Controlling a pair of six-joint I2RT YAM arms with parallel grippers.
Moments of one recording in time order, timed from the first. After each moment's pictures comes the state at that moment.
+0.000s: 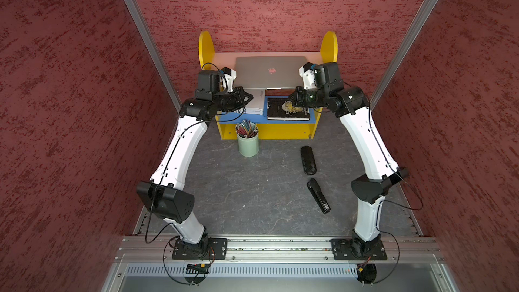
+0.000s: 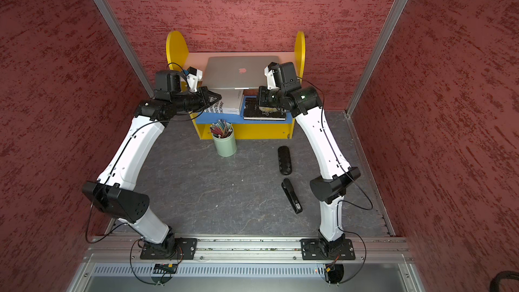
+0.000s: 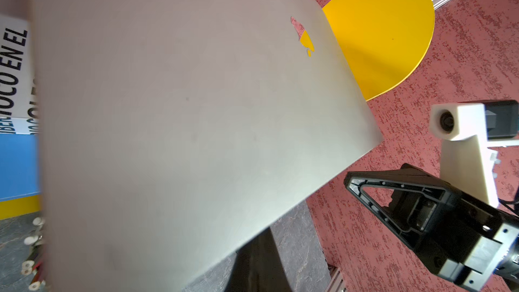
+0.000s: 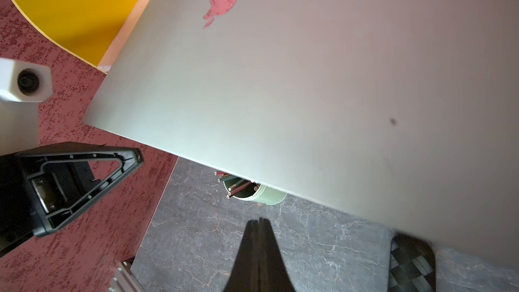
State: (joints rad) left arm -0.22 1.68 1.94 -0.71 0.55 -0.57; right arm 0.47 1.98 2.54 -1.12 -0.20 0.43
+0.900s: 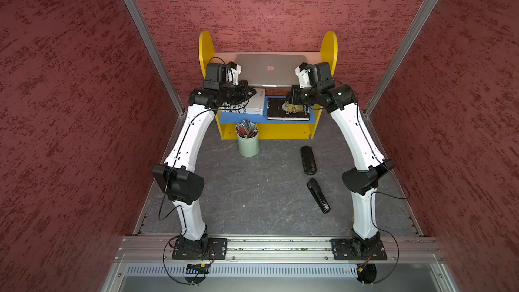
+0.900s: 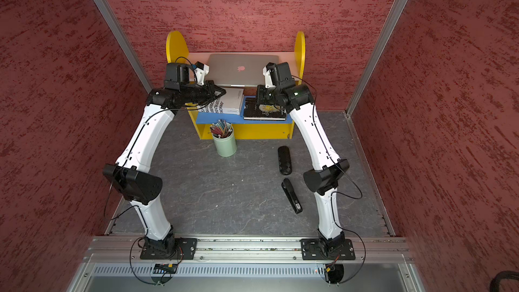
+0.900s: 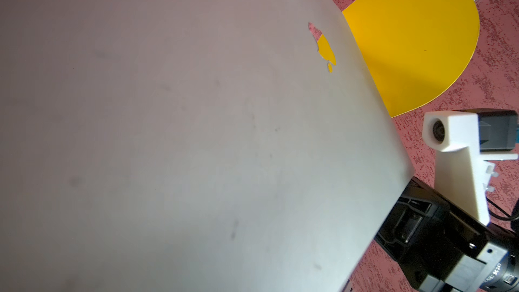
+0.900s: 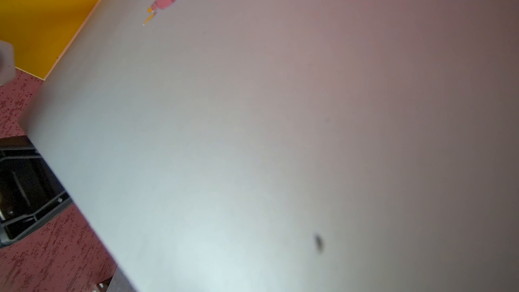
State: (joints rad) left arm -0.22 1.88 2.19 -0.80 0.54 -0.54; right arm 0.43 2.12 2.65 -1.10 -0.19 0.41
